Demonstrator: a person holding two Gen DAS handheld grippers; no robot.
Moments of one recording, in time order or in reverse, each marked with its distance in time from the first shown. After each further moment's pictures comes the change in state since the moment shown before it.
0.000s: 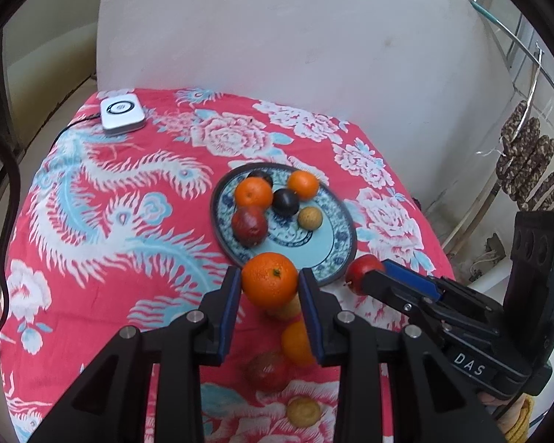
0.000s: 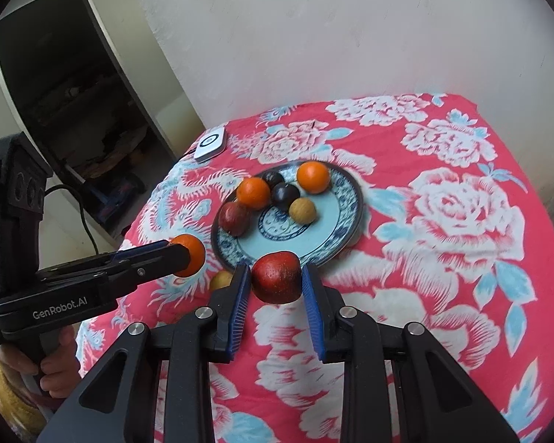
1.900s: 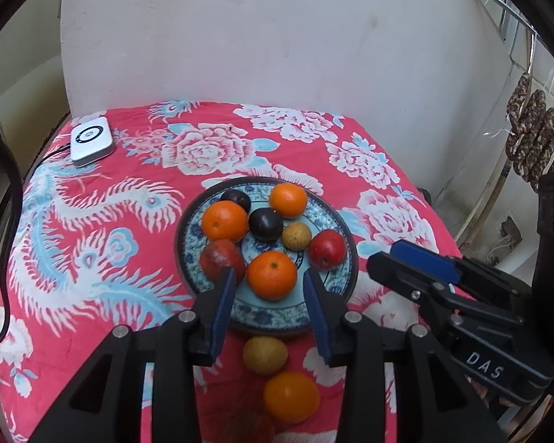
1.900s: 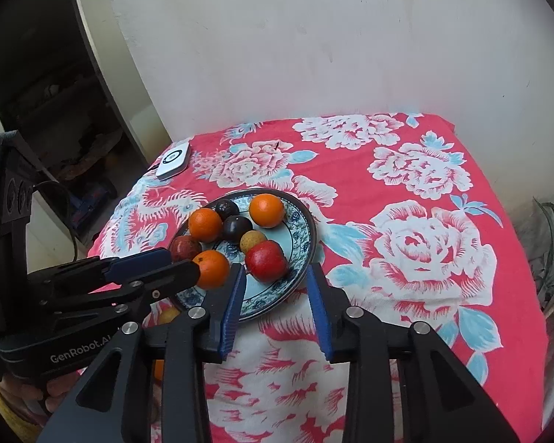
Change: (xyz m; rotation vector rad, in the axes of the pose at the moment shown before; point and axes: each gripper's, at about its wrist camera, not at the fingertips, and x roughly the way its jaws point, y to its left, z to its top) left arm 0.035 -0.025 0.016 0.094 -0.007 0.051; right arm 0.005 -0.014 0.023 -0.018 -0.027 -0.101
